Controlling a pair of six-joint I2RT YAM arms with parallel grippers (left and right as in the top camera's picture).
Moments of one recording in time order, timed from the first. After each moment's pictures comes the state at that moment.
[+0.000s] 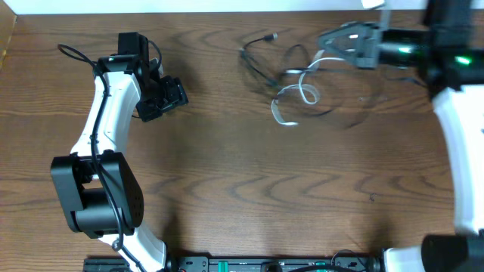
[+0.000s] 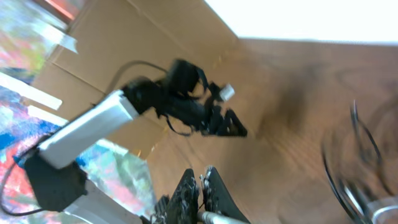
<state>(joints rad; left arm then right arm) 0.06 1.86 1.51 -1.01 0.22 -0.33 -0.01 1.58 1.70 -0.70 -1.21 0.25</state>
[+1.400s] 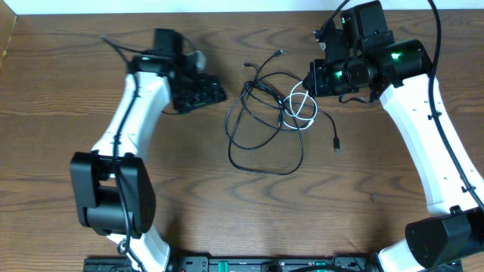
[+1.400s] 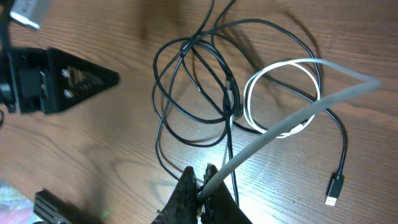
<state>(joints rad) -0.13 1.86 1.51 -0.92 0.42 -0.27 0.30 1.71 1.76 -1.12 -0.36 0.23</state>
